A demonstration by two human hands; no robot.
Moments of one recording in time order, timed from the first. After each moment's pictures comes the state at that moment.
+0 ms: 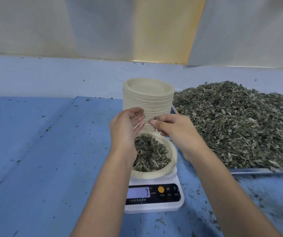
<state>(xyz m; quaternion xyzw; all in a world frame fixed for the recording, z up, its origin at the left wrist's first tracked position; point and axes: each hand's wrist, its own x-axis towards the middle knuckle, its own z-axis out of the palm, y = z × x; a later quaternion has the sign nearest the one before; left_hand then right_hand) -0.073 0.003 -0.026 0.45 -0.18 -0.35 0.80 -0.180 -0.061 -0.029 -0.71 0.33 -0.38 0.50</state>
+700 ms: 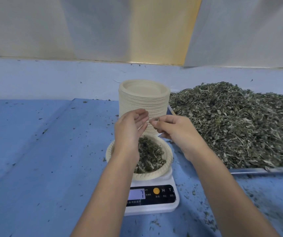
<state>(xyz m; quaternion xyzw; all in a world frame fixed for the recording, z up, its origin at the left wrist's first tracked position) -0.088 -0.003 -0.025 0.45 -0.21 -0.36 0.79 -0.191 -0.068 -0.028 -0.68 0.34 -0.38 0.53</state>
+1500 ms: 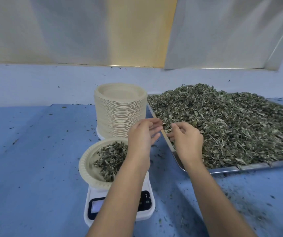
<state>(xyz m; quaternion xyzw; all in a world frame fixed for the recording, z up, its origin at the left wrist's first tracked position) -0.152 -0.039 -0.028 0.46 -0.26 -0.43 0.73 -0.244 -0.111 -0.064 -0.63 0.52 -0.51 0.26</state>
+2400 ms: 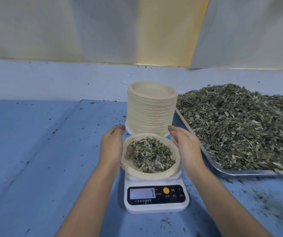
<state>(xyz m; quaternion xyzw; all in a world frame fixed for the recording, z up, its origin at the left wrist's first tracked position) -0.031 0.020 -0.065 0.65 -0.24 -0.26 0.68 -0.185 -0.068 -0.079 -0.60 0.39 -0.47 0.51</state>
